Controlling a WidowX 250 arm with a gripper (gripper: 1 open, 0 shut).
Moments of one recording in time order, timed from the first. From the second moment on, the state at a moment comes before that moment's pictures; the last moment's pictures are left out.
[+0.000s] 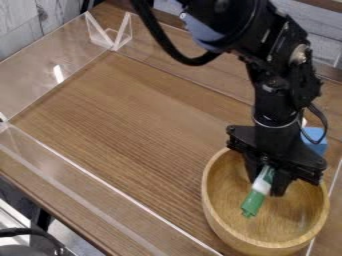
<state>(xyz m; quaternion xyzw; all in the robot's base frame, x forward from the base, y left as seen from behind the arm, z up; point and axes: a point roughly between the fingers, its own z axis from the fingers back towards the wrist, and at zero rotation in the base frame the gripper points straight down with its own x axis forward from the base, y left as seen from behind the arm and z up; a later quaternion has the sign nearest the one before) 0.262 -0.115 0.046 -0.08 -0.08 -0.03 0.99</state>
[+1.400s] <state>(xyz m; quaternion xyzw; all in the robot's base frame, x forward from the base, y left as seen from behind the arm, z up) 0.249 -0.100 0.106 -0.08 -0.11 -0.01 0.99</state>
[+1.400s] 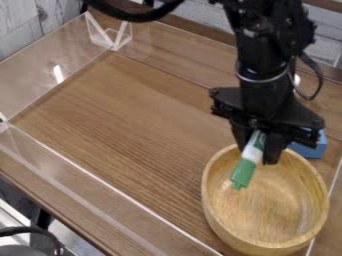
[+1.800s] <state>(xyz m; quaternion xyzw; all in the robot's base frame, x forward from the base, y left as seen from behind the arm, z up) 0.246 -0.100 0.109 -0.08 -0.11 -0.01 0.99</state>
